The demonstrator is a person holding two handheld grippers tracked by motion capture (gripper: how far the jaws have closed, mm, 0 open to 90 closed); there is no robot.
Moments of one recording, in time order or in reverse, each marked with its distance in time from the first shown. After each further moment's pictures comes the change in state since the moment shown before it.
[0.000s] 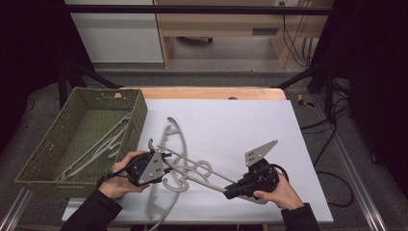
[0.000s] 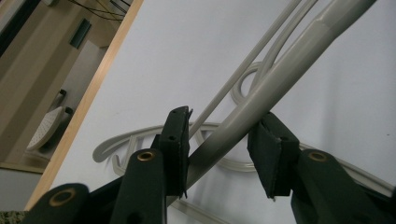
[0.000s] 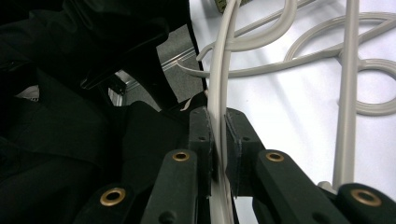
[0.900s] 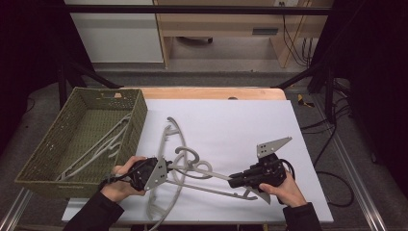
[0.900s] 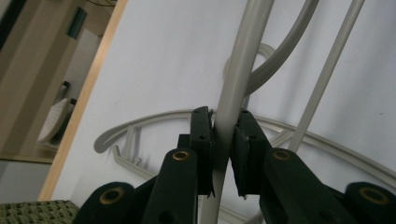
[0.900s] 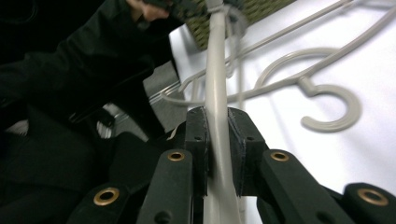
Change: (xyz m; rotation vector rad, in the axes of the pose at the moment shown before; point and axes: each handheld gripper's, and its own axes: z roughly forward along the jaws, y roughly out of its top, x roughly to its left) left arm -0.011 0.008 -0.001 0.098 0.003 0.058; right arm -0.009 -0.006 -0.020 -0.164 -0.065 0.035
